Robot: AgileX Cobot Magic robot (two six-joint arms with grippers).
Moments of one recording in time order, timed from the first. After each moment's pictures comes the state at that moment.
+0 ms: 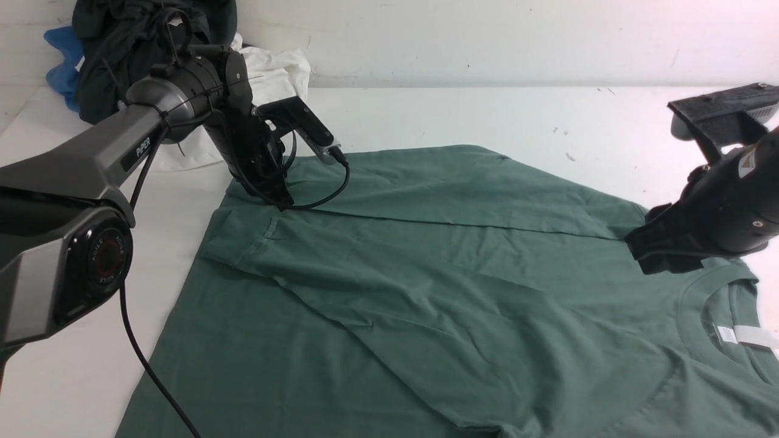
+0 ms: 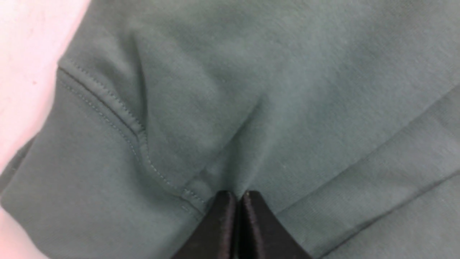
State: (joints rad) right arm 0.25 1.47 -1.14 -0.02 0.99 -0.04; left arm -0.16 2.48 -2.23 -0.12 1.05 0.80
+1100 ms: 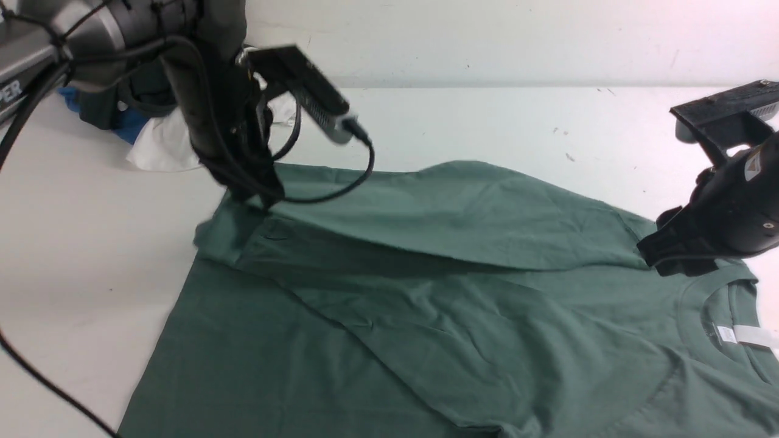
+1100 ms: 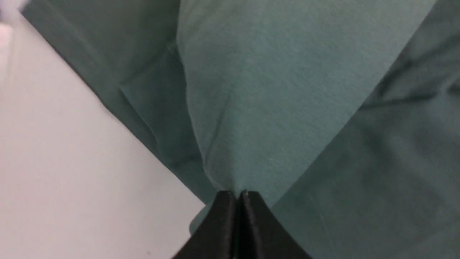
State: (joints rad) right arm 0.25 1.47 -1.14 -0.09 1.01 -0.05; left arm -0.33 1.88 -1.69 0.09 1.23 0.50
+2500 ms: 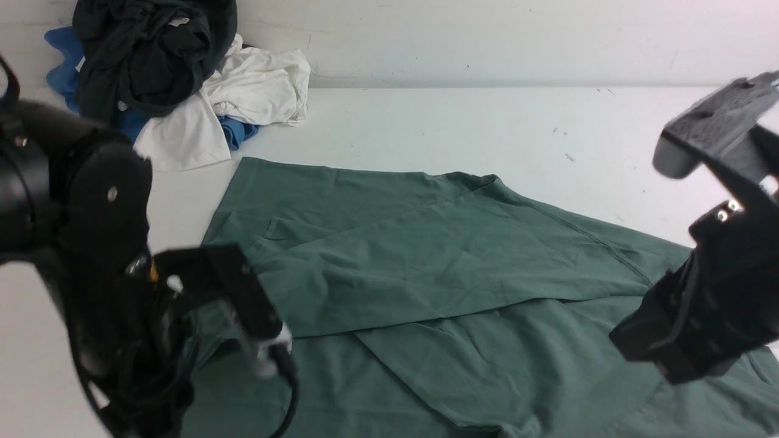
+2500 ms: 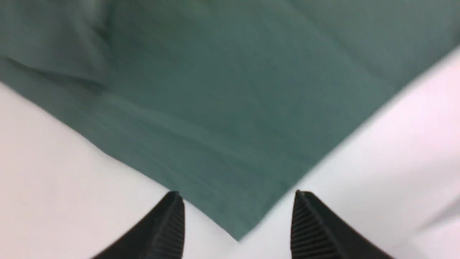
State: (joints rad) right arm 0.58 1.17 -1.11 0.12 1.24 -0.20; left arm -0.40 1.40 -0.92 0.00 1.22 0.59
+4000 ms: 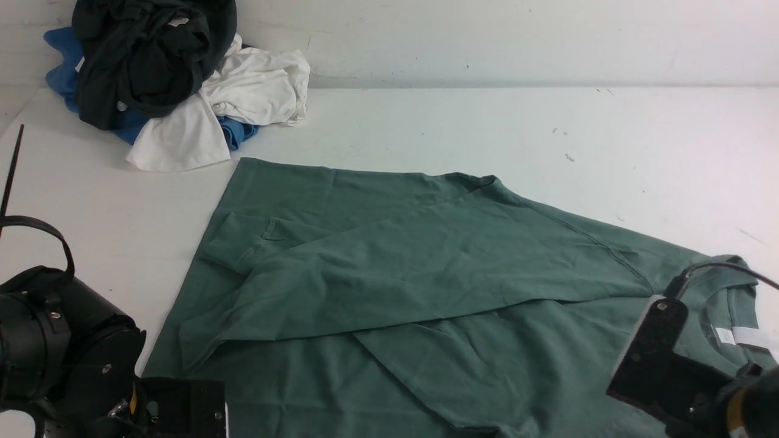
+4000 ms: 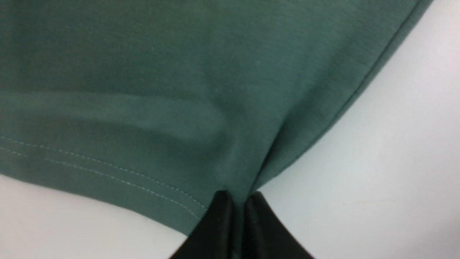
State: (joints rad) right arm 0.67 1.25 -0.64 -0.17 0.96 -0.17; left arm -0.40 1.43 -0.61 0.18 0.89 0.77
